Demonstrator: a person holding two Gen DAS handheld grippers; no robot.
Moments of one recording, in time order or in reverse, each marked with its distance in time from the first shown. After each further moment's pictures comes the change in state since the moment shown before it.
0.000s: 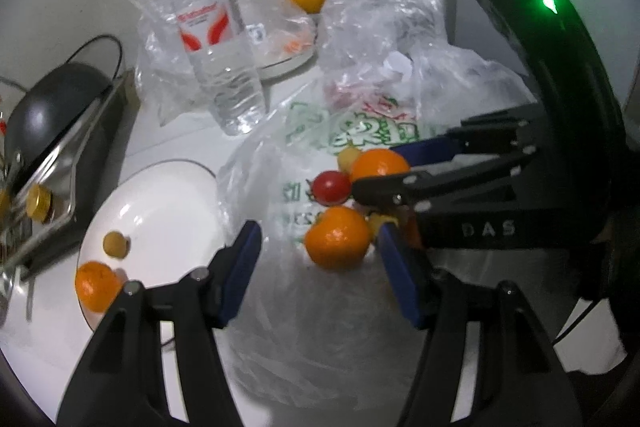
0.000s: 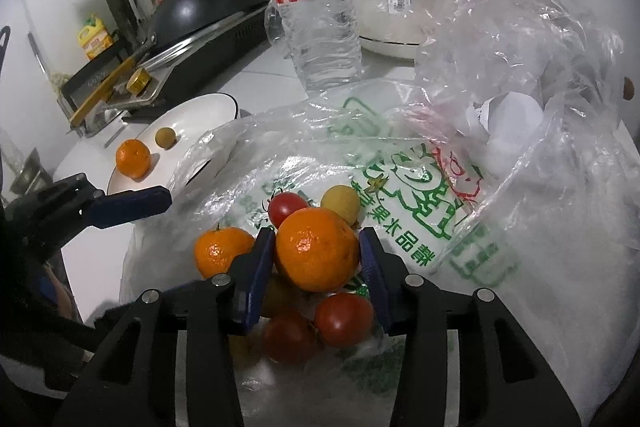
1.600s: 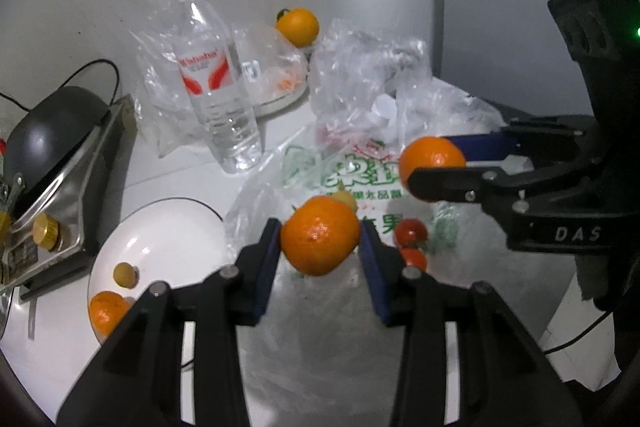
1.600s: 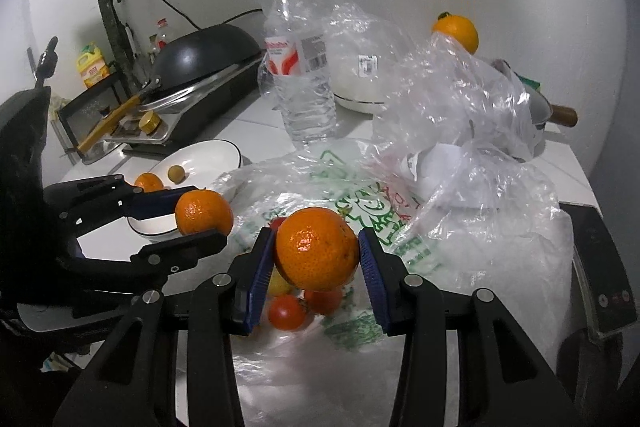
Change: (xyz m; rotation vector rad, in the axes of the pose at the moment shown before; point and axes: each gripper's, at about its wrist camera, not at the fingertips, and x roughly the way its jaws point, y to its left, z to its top) left arm -0.030 0.007 0.018 -0.008 -0.095 -0.045; right arm -0.075 0.013 -0.007 -0.013 -0.151 -0.091
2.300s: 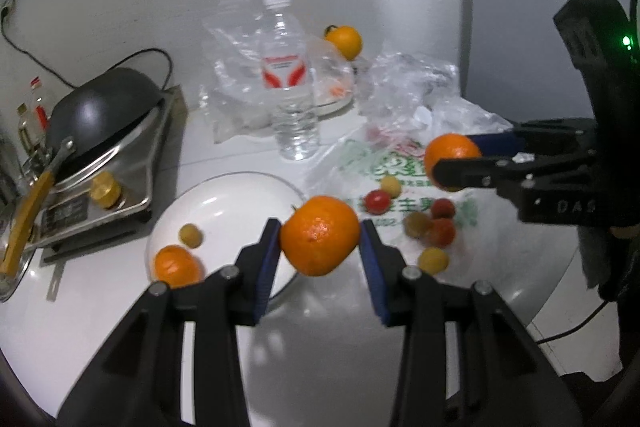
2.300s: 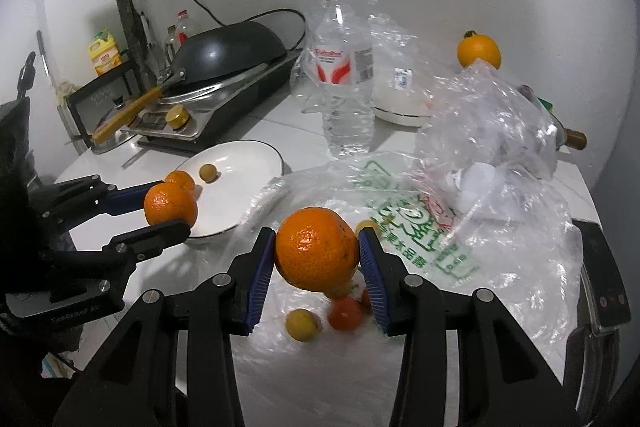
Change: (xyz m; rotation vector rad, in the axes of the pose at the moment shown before) left arm -0.054 0.048 -0.036 -0.092 -0.051 0.077; right arm -0.003 0.054 0.011 -0.064 0.007 0.006
